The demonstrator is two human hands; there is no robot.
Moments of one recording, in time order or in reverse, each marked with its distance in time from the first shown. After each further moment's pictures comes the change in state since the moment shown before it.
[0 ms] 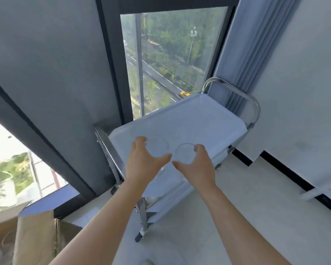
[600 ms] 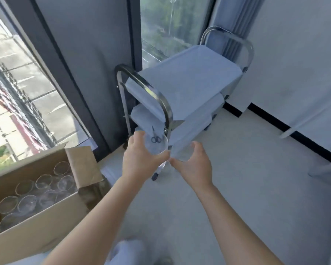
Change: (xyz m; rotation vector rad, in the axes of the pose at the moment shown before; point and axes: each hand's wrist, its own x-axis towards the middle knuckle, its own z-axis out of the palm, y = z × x) left_hand -0.213 -0.152 -0.146 0.029 -0.154 0.029; right_hand -0.301 -0.020 0.111 0.003 0.059 0.142
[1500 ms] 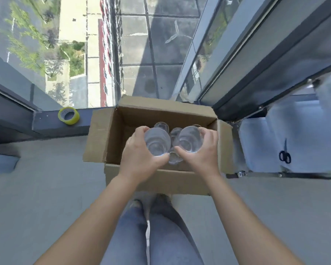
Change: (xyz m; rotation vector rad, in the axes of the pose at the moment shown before) left_hand -0.006 -0.388 -0.319 -0.006 0.343 -0.369; right_hand -0.102 -0.213 0.438 -0.095 -0.413 -0.510
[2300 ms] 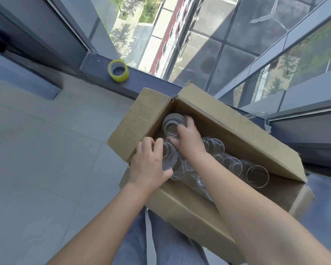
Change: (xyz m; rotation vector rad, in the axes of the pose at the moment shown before) left_hand 0.060 -0.131 0.041 0.456 0.088 -0.247; right_hand 0.121 -0.004 0.228 -0.367 -0.736 -0.496
